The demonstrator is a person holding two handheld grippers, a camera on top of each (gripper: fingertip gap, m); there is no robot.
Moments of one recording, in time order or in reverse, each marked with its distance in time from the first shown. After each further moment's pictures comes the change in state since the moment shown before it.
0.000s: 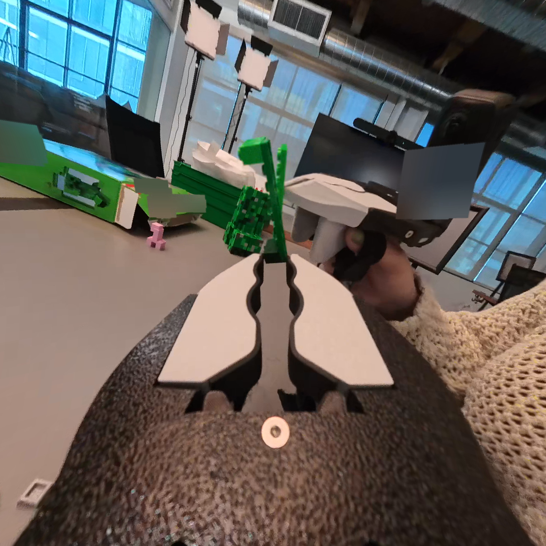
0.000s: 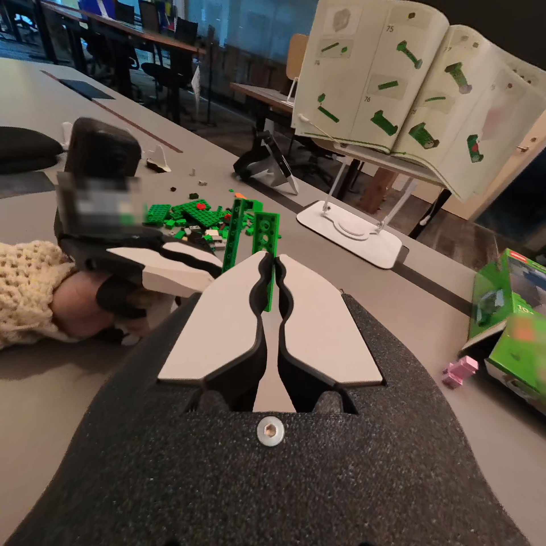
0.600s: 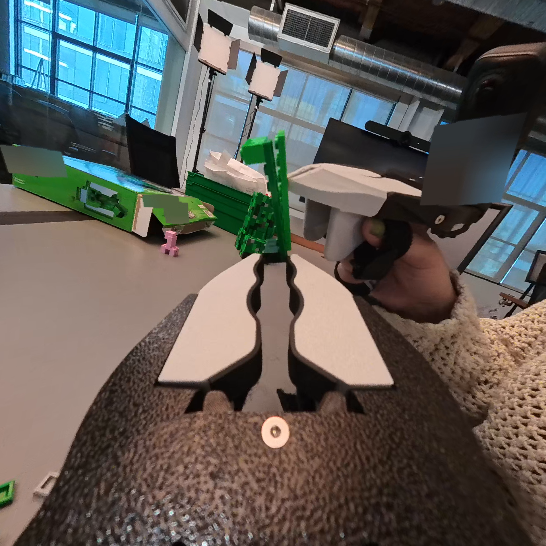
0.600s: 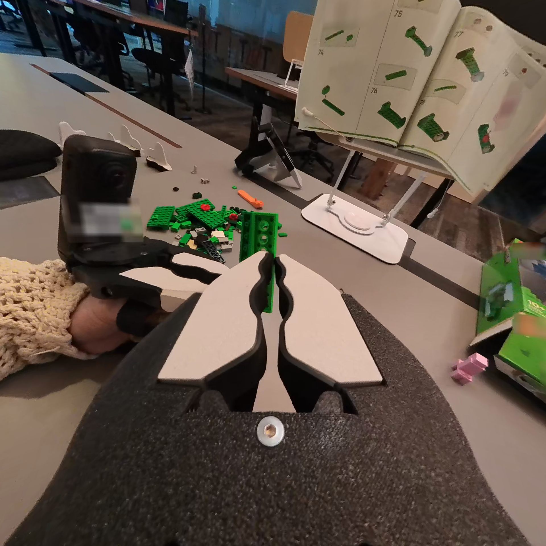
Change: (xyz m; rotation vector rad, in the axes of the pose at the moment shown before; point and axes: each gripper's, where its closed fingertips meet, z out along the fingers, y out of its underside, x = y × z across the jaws) left arm -0.002 -0.002 -0.001 0.028 -0.042 0.050; right arm -0.011 -0.009 0.006 -0.048 0.011 0.028
